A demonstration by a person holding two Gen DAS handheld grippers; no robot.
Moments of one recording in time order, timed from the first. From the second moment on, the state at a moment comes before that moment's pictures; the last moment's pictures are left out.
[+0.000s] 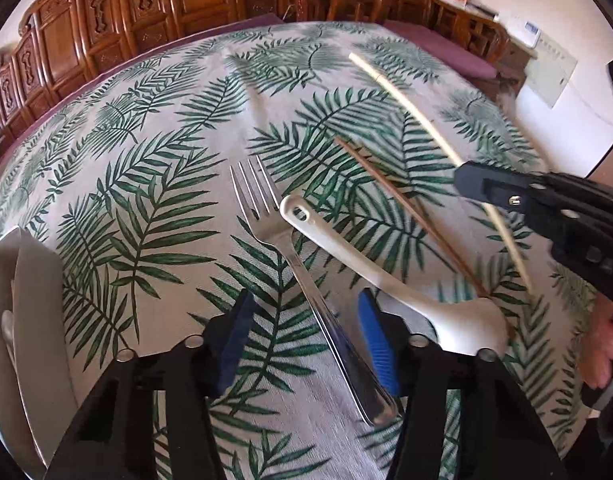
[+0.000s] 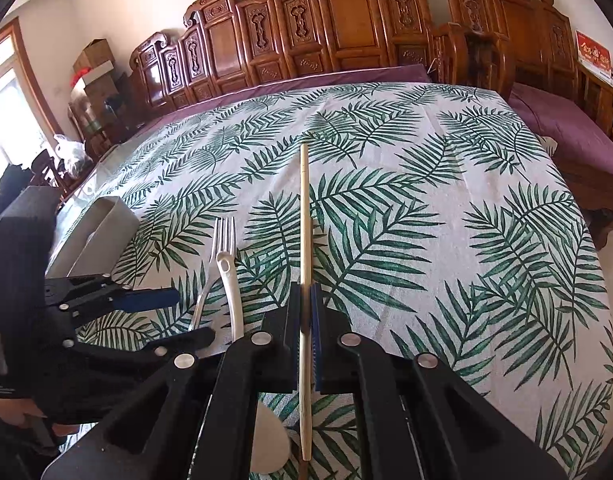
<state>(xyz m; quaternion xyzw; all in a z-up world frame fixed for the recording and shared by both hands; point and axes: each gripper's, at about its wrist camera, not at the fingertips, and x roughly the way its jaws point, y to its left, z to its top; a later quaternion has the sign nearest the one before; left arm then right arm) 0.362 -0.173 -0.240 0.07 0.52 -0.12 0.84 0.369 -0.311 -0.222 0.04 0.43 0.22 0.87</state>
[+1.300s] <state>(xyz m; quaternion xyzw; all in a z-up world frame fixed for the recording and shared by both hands) 0.328 -0.098 -0.205 0.04 0.49 -0.13 0.86 0.352 -0.259 -0.211 0.01 0.44 0.23 0.87</state>
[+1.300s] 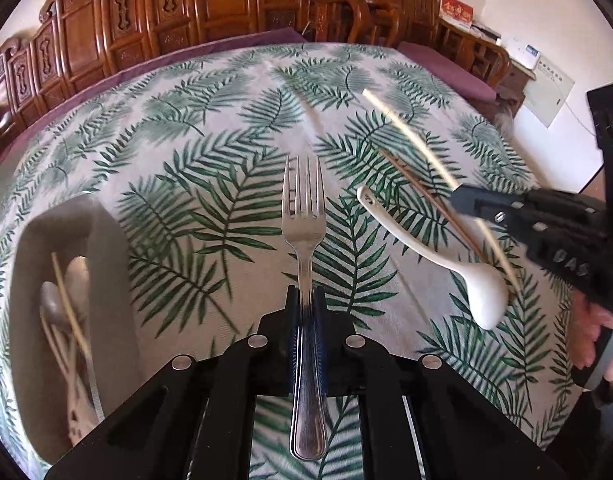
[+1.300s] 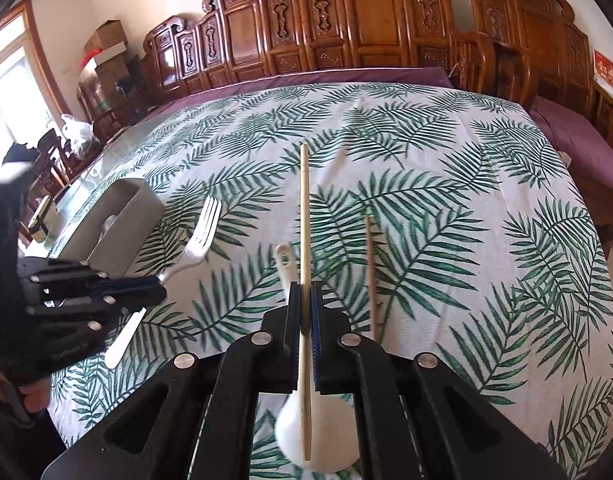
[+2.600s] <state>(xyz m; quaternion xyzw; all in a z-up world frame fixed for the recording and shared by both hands) 0.316 0.080 -0.174 -0.01 0.45 -0.06 0.89 0.300 -0.162 -0.205 -0.05 0.44 0.26 0.86</state>
